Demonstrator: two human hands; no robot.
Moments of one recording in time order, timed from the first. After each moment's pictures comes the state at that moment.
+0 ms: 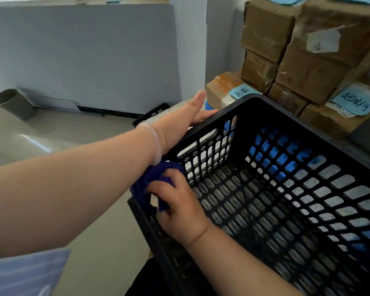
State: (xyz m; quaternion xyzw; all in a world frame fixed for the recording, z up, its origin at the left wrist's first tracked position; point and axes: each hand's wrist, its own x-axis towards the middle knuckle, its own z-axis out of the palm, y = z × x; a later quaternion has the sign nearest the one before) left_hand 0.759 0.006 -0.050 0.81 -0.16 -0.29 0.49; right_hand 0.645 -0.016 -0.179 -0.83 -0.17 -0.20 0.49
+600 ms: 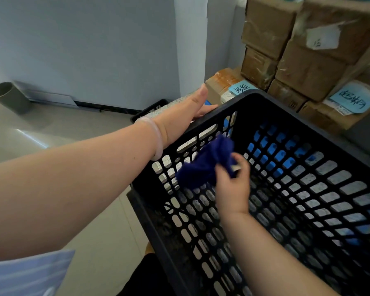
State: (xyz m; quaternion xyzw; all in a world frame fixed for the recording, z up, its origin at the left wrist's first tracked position) left_hand 0.760 0.006 -0.052 0.80 -0.17 -0.30 0.48; right_hand 0.644 -0.084 -0.180 -0.60 0.29 -0.18 0.72
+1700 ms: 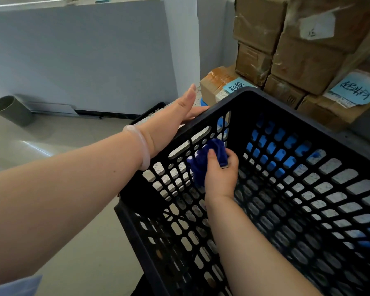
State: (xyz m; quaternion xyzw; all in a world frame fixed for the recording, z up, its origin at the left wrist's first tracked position) left_hand 0.775 0.006 -0.068 0.79 -0.19 -0.30 0.50; right_hand 0.689 -0.077 -0.203 -0.57 0.38 -0.17 0.71
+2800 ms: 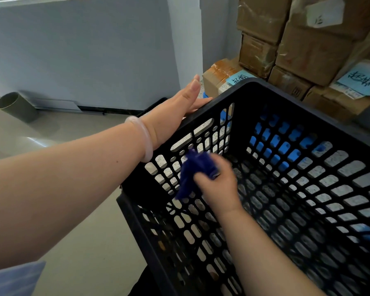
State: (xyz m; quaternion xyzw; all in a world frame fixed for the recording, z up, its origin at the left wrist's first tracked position) left_hand 0.773 0.005 -0.068 0.80 -0.18 -0.30 0.49; right_hand 0.650 -0.083 -0.193 -0.68 0.19 -0.04 0.71
